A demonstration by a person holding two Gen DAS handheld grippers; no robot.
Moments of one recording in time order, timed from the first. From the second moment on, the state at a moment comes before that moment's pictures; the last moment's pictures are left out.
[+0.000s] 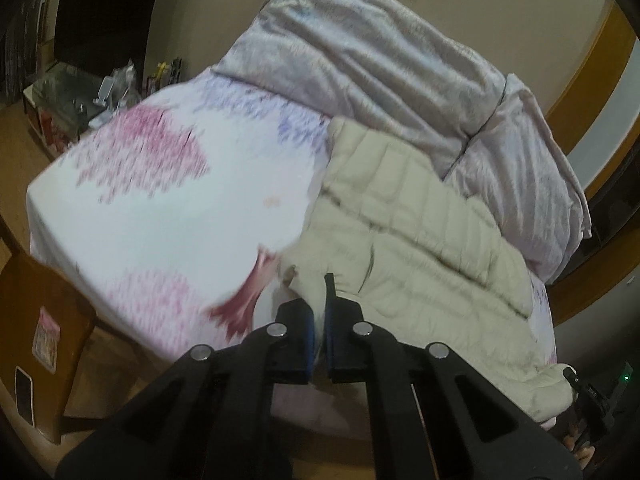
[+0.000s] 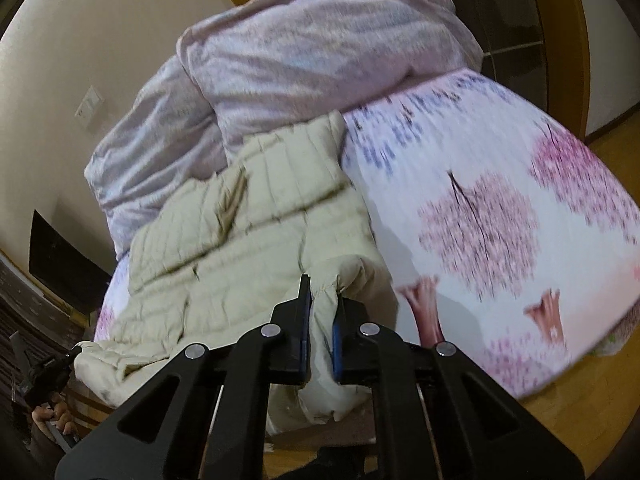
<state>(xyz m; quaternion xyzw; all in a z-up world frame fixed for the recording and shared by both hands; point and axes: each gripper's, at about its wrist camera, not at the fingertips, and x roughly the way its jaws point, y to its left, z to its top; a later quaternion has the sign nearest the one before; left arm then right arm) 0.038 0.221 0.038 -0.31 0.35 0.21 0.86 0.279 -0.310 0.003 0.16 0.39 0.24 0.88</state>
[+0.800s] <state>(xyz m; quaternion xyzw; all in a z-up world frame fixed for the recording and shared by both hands) 0.222 0.295 0.056 -0.29 0.35 0.21 0.87 0.421 -0.233 0.043 0.15 0.37 0.22 0.89</state>
